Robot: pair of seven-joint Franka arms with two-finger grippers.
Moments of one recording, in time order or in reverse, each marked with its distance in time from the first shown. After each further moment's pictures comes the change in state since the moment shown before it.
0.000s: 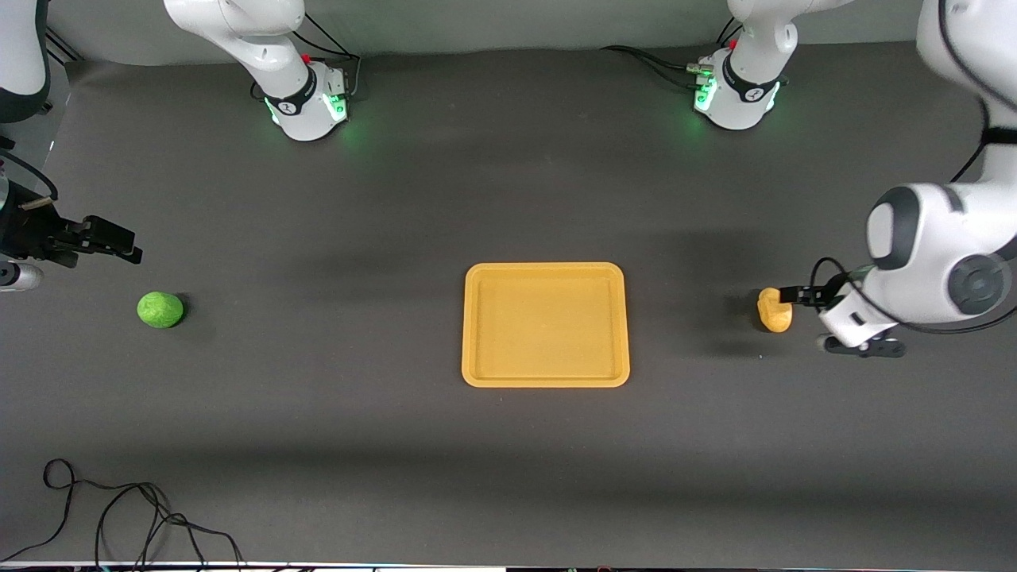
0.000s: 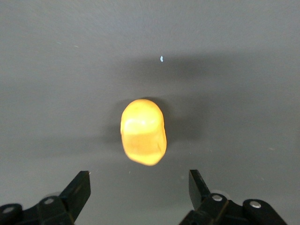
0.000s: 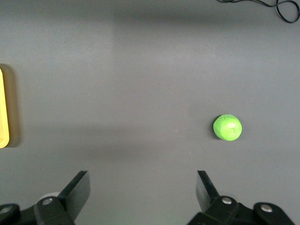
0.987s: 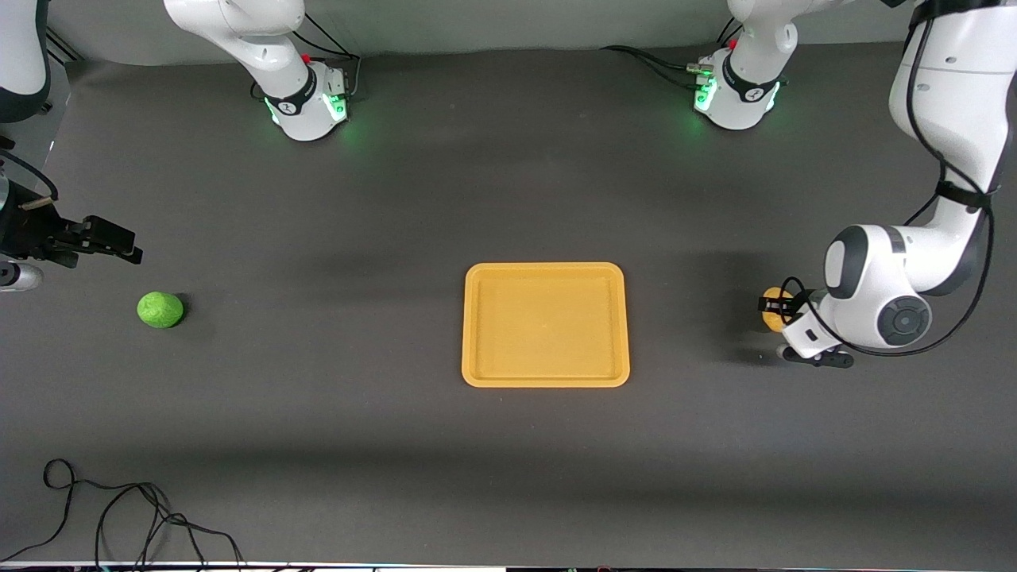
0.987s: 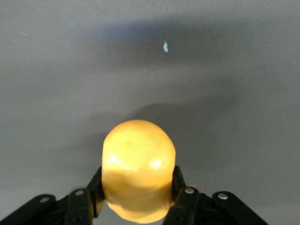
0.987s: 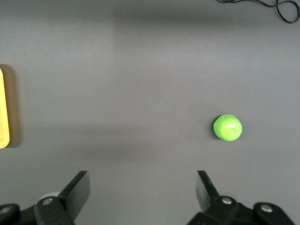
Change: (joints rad) left arm -0.003 0.125 -0.010 0.038 0.056 0.013 -0.015; right arm 0.001 0.000 0.000 0.001 0.000 0.000 0.002
